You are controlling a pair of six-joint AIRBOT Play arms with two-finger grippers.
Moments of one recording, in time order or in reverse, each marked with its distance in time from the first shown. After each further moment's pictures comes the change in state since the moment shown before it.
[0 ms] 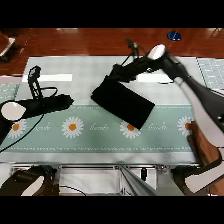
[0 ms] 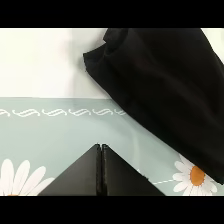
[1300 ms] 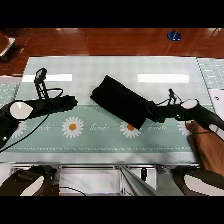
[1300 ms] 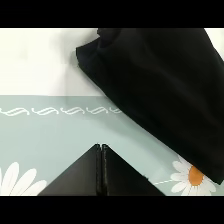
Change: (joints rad) left arm -0.038 -0.055 -0.010 -0.026 0.045 -0.002; right arm -0.234 0.444 -1.031 0.148 -0.338 0.023
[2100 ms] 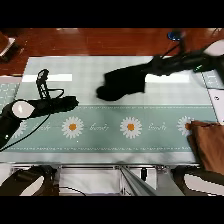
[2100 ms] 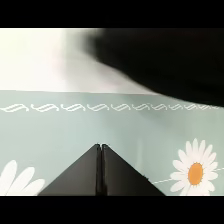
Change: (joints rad) left arm -0.001 -0.019 0.000 -0.019 -0.001 0.000; right arm -0.068 -0.051 0.771 -0.049 0.472 -0.165
